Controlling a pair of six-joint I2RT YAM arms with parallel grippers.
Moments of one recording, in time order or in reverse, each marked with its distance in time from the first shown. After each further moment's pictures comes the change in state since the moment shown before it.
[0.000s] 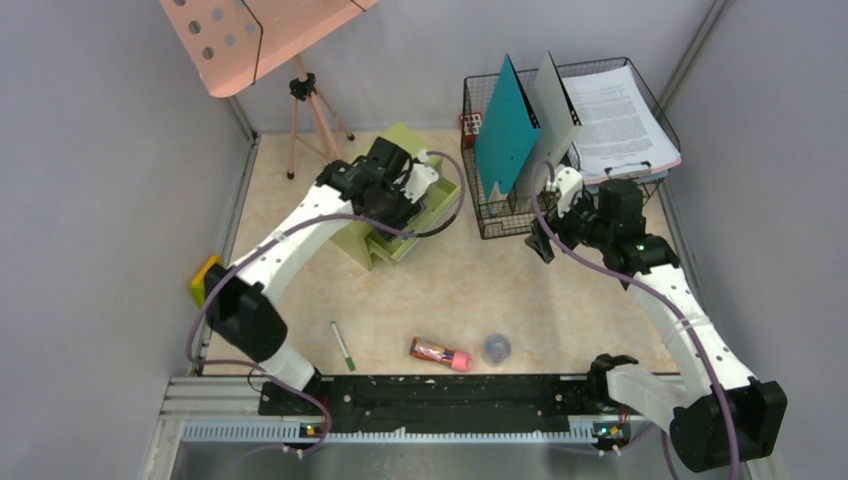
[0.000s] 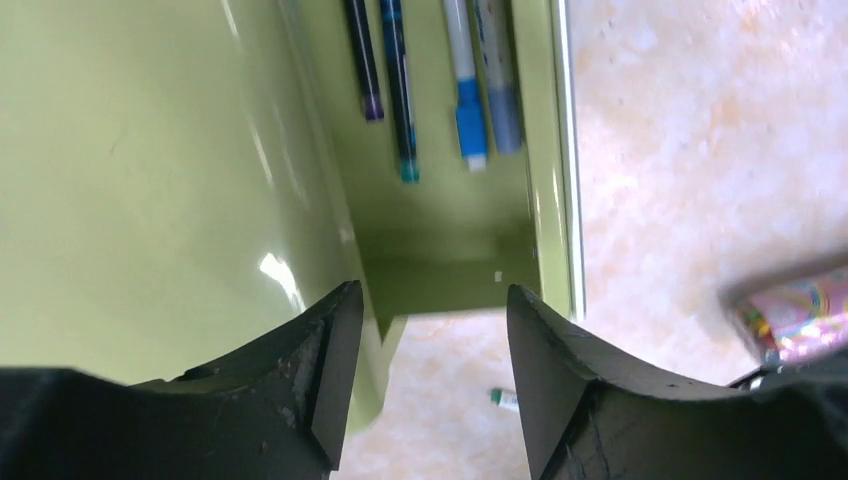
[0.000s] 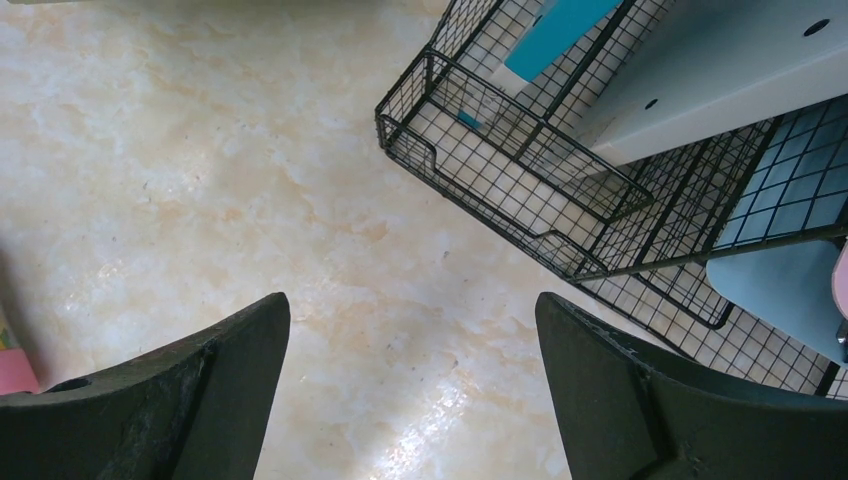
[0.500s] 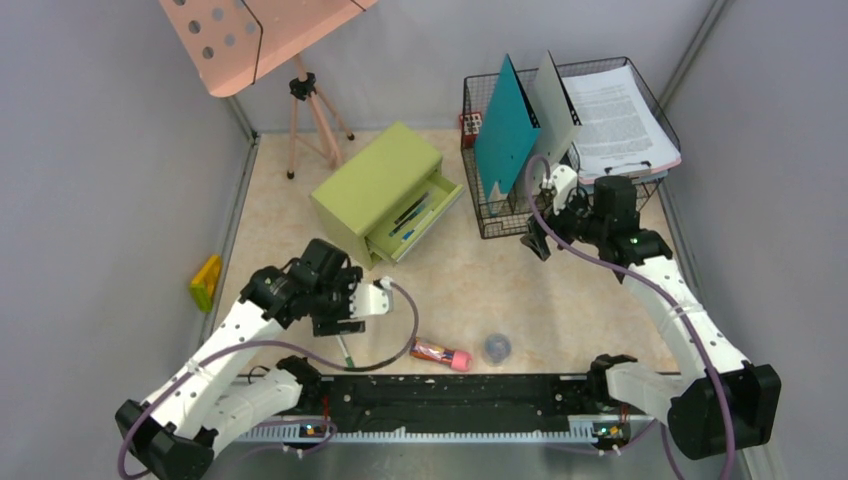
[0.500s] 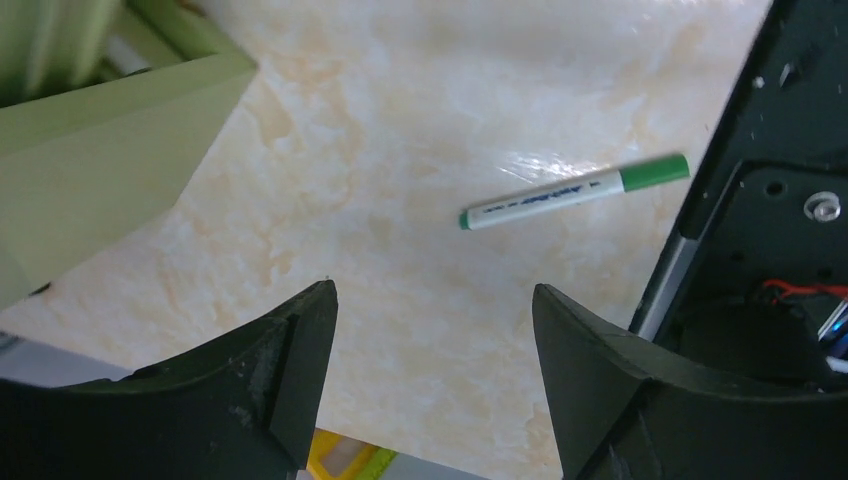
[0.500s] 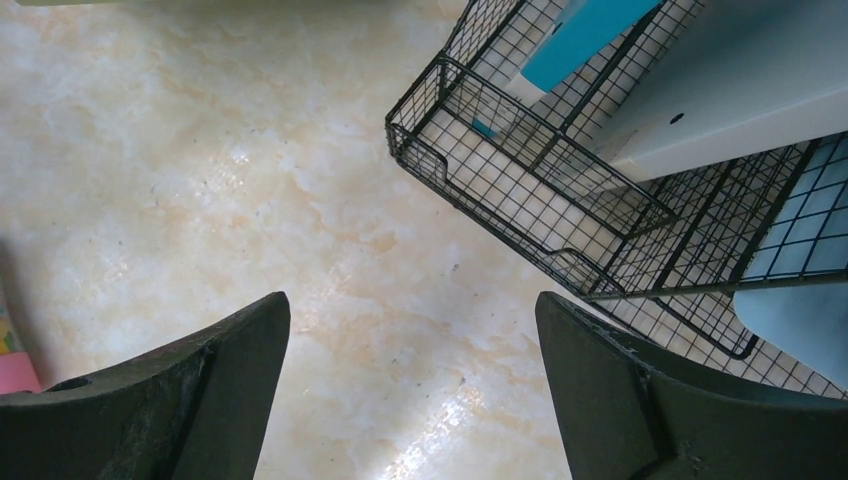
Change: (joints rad) left arm 0.006 -0.768 -0.686 -0.119 0.111 0.581; right arm 0.000 0.052 0.000 0.036 -0.037 -0.001
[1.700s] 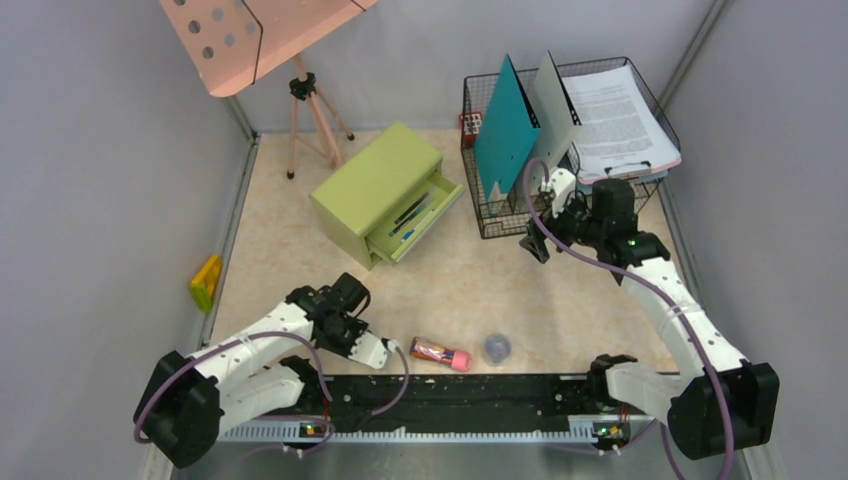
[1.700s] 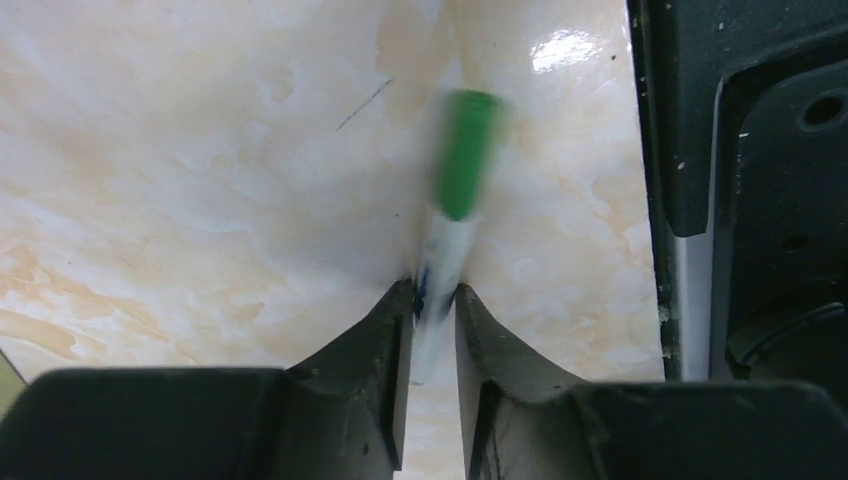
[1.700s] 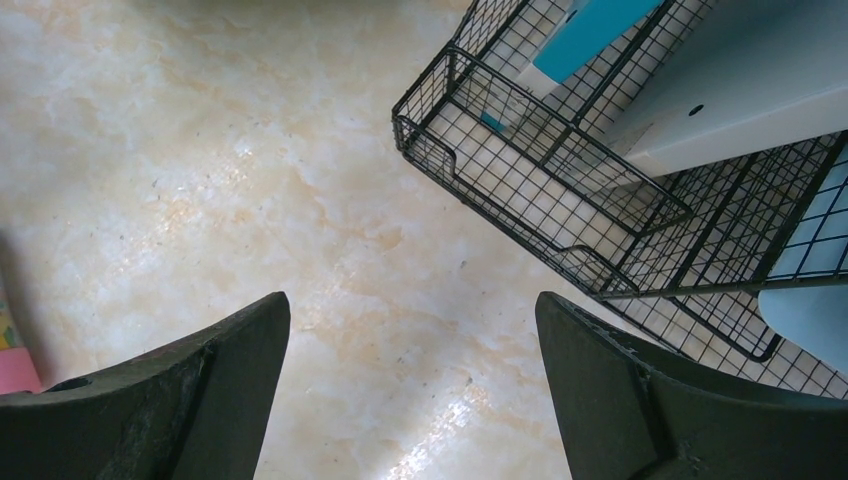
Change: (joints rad) left arm -0.053 0.134 -0.427 0.200 0.007 0.457; right arm 0.000 0.006 -0.028 0.023 -0.012 0.001
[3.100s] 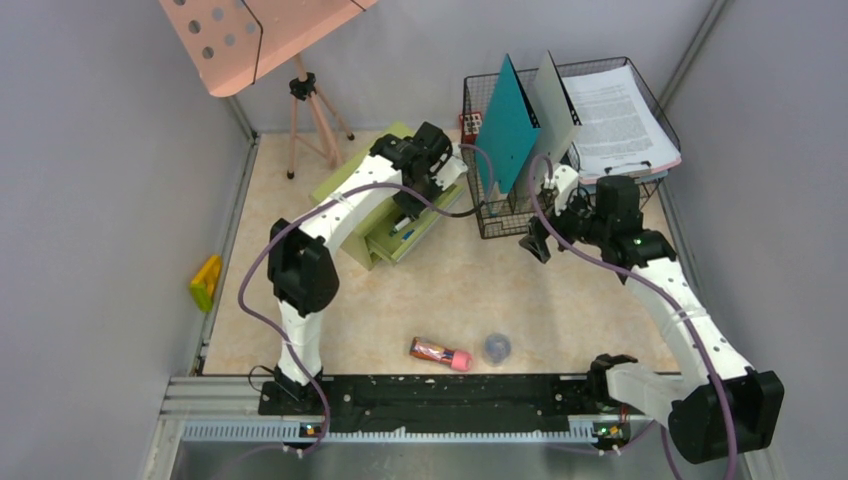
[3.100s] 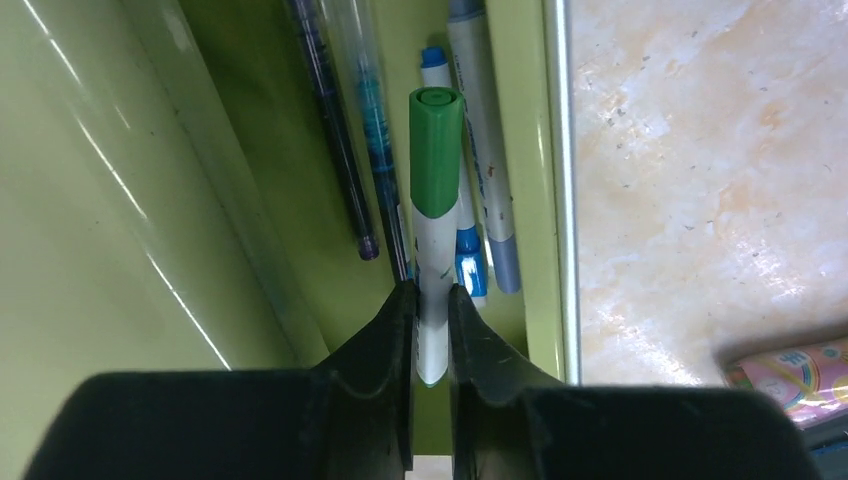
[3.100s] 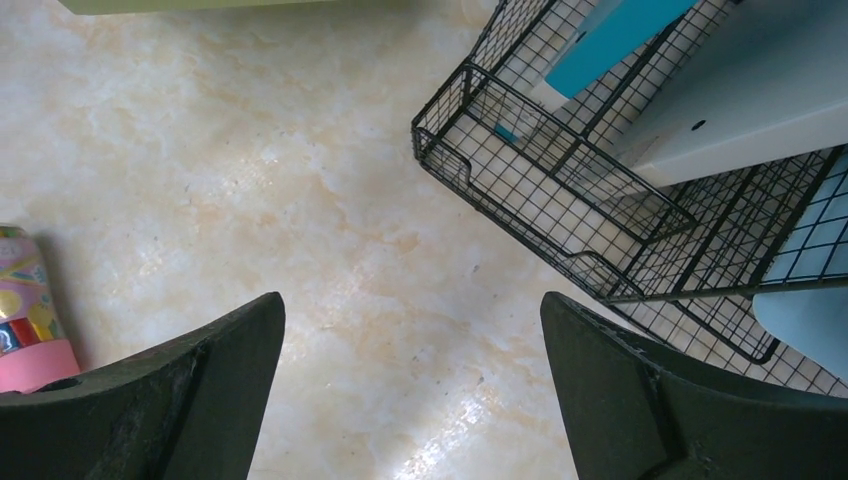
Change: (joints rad) left arm 0.008 0.976 1.479 -0.229 -0.138 -1.041; right arm 0.000 -0.021 0.043 -0.054 -0.018 0.012
